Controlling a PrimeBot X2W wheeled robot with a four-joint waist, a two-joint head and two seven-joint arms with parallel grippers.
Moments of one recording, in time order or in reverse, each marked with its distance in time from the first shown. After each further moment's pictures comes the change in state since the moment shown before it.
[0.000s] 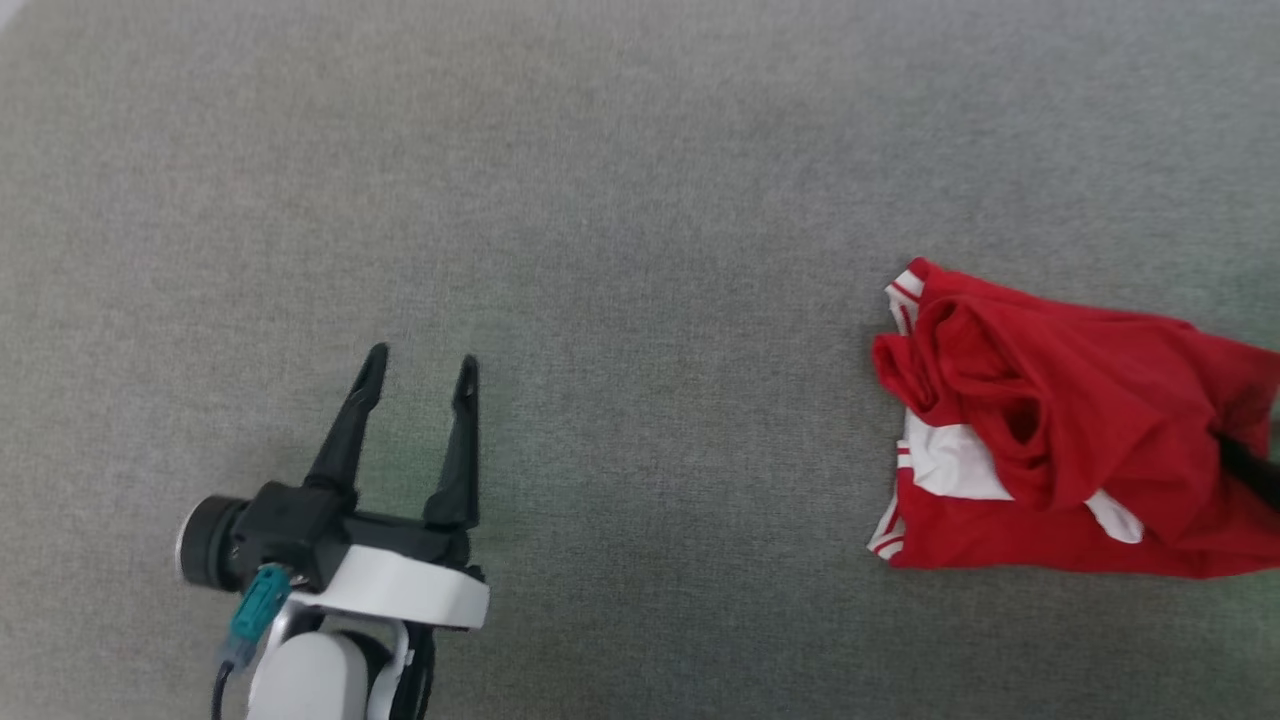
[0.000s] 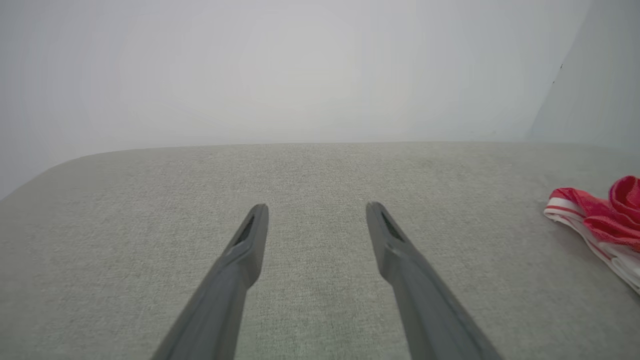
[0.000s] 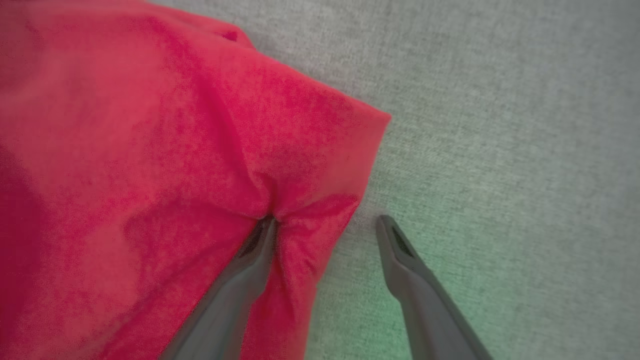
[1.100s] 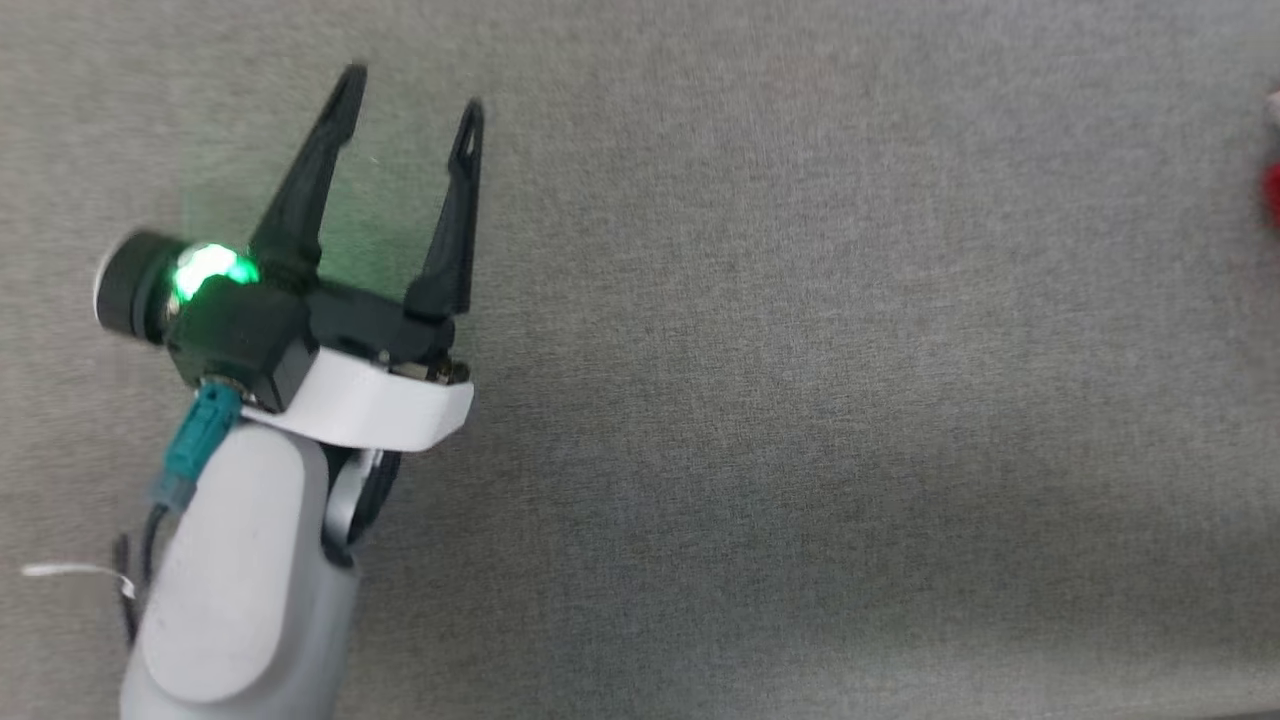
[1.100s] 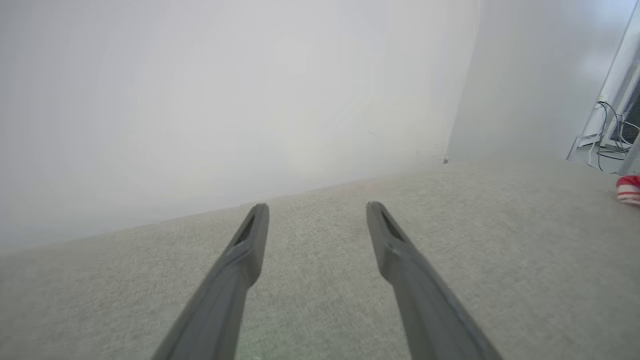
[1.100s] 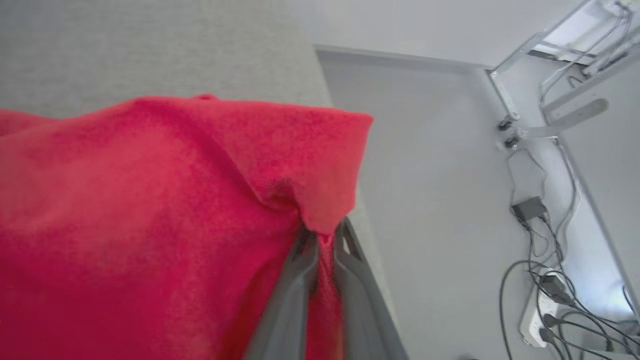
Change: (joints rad) left arm -0.352 0.118 -0.098 -0.034 -0.007 0.000 0.000; right arm -0.212 -0.088 -0.290 0.357 -0.173 0.001 -0.415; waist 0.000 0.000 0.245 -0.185
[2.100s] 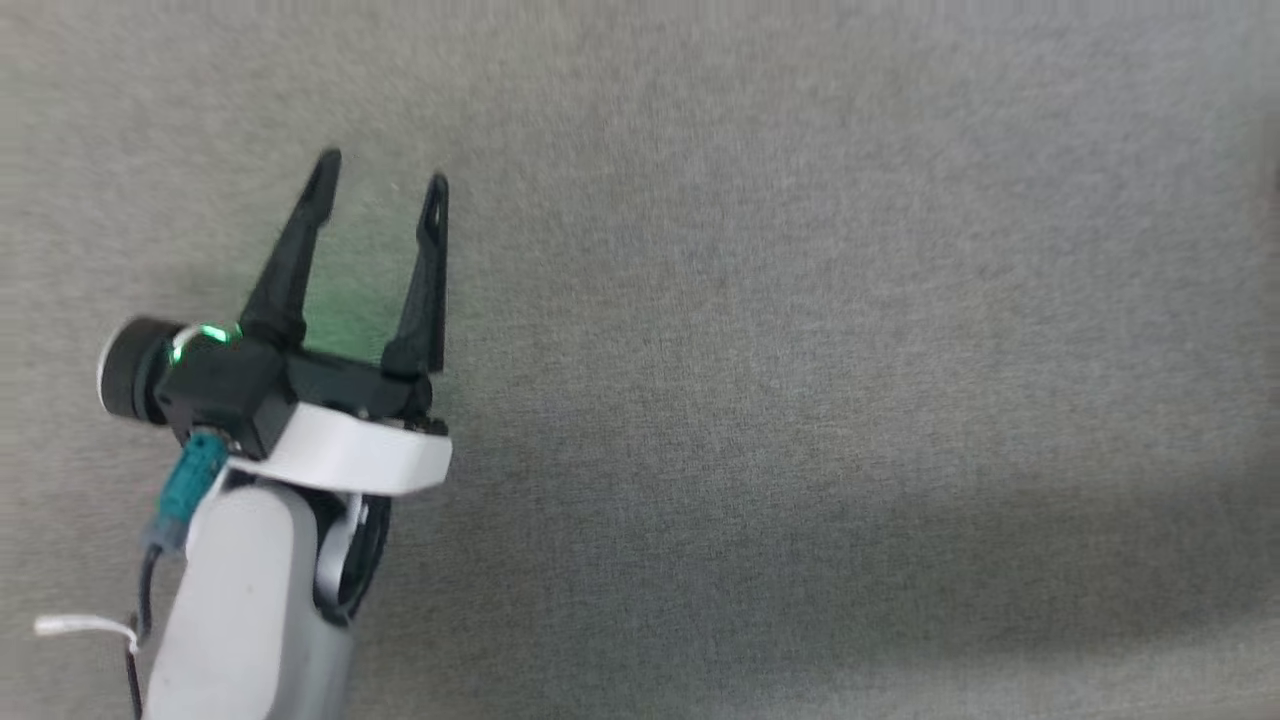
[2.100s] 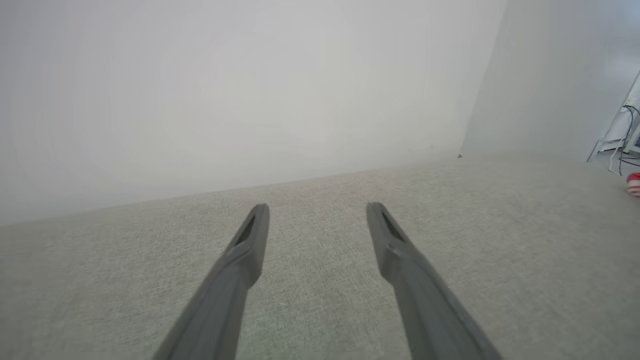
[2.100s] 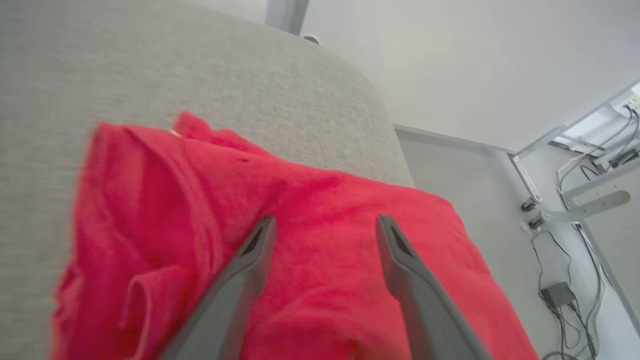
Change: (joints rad) left arm 0.078 -0.021 0.064 0.026 -0.009 0.000 -0.002; right arm -0.338 0.212 0.251 0.416 -0.285 -0.001 -0.405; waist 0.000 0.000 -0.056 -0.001
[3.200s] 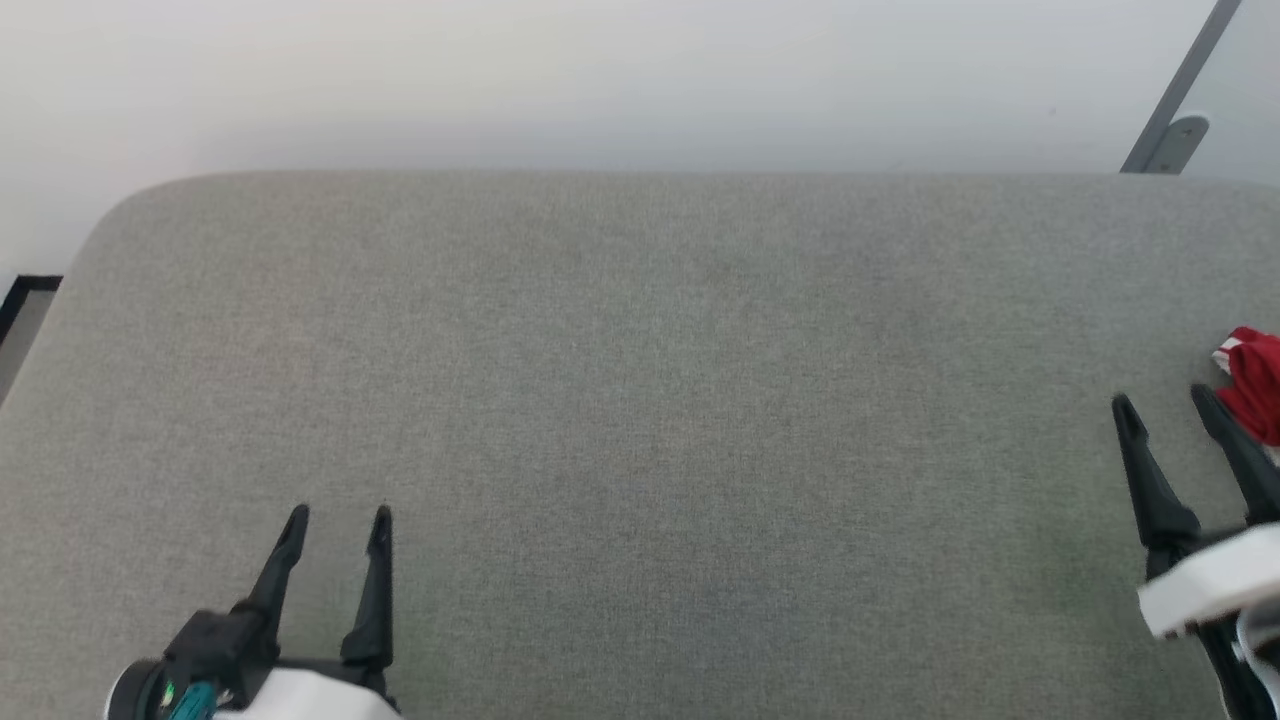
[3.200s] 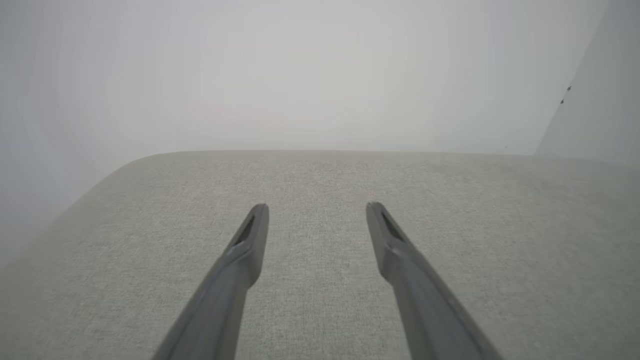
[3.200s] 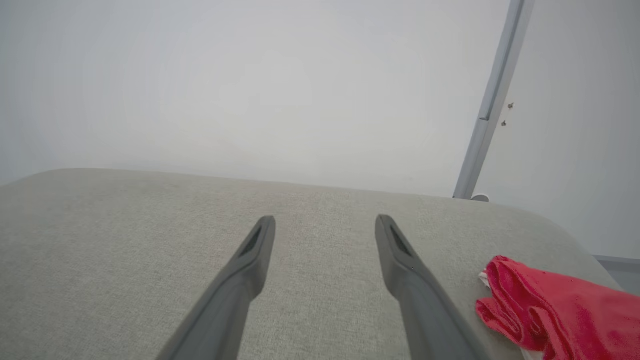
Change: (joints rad) left arm 0.443 -0.033 0.118 0.094 -0.042 0.000 0.000; right arm 0.605 0.207 0.021 -0.589 0.145 0.000 -0.088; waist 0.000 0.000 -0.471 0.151
